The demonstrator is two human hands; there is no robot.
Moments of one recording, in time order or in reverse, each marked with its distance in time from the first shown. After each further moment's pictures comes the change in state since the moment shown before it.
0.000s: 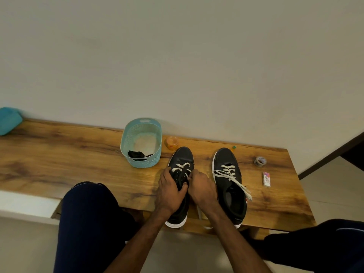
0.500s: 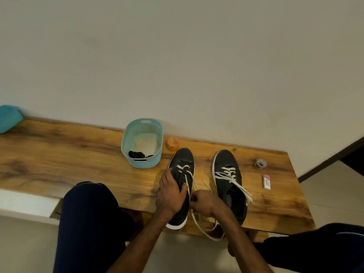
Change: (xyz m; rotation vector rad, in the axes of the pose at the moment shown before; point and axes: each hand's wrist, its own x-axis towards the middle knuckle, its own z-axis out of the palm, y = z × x) left_hand -0.002 0.005 0.000 0.089 0.006 -0.015; right_hand -0.012 0.027 -0.001 0.060 -0.510 0.007
